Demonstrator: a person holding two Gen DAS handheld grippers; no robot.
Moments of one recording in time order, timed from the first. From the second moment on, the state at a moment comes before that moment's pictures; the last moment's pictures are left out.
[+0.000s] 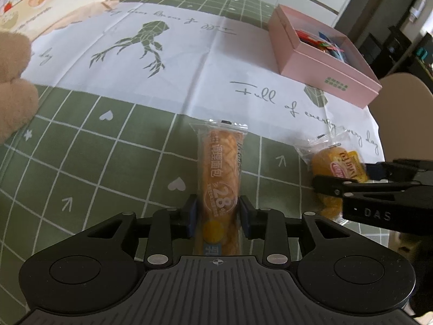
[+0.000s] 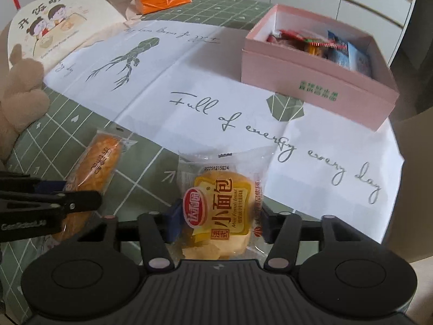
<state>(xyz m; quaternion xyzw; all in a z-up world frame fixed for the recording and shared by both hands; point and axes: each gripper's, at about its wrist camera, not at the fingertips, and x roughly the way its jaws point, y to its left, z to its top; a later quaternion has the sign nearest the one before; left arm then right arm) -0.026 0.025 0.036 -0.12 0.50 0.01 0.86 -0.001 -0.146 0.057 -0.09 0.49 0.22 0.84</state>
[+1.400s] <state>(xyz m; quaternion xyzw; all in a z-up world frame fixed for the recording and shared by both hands) 0.233 -0.053 0.098 -0.06 0.39 -0.12 0.91 0.127 -0.273 0.115 0.00 0.43 0.17 0.89</state>
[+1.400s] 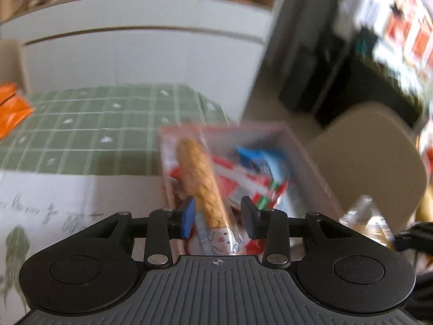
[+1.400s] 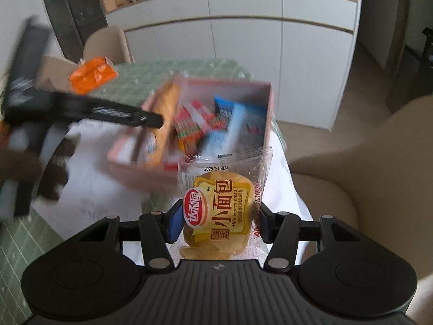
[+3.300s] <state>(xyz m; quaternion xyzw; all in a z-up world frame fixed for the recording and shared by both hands) -0.001 0.024 0.003 0.02 0.32 0.00 0.95 -0.009 -0.152 0.012 0.01 0.36 0.01 0.93</state>
